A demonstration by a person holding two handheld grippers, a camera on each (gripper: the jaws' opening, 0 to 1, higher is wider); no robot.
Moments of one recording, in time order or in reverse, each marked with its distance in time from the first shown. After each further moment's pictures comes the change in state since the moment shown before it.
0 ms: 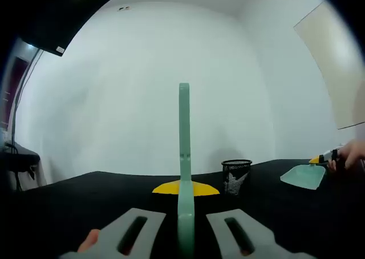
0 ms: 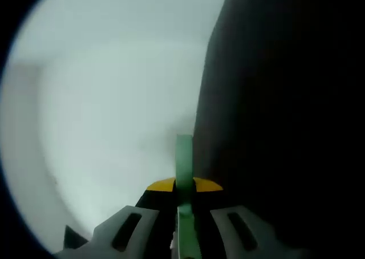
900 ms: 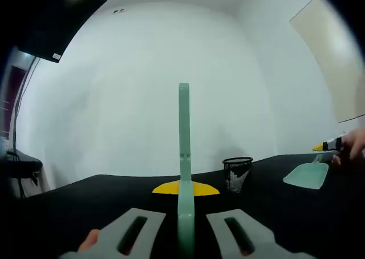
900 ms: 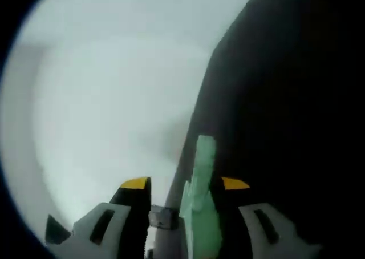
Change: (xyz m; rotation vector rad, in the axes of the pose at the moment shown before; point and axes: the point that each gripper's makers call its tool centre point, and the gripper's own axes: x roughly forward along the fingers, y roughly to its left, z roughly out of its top) left arm 0.000 -0.001 0.002 0.041 0.003 0.009; right arm -0.014 0.007 0.002 -0.111 -0.037 -0.081
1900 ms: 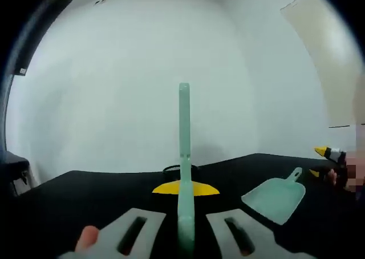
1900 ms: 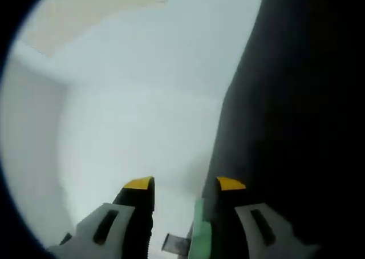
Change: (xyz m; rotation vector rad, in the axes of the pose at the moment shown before) left arm 0.038 -0.162 0.026 0.004 0.113 -0.099; right arm -0.066 -0.010 0.086 0.061 -0.300 0.215
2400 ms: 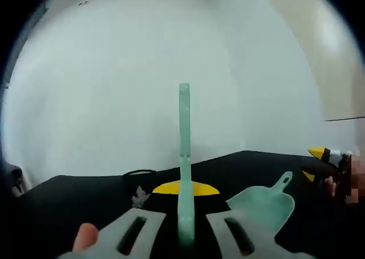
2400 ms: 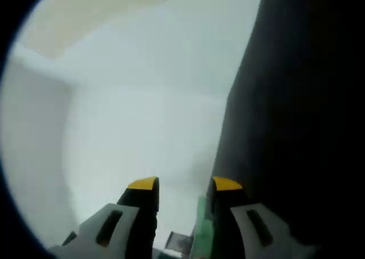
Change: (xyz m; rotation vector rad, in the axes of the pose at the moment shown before) left arm 0.044 -0.083 -0.004 0.058 0.033 -0.070; right arm 0.000 0.004 -0.004 0.007 0.017 0.037
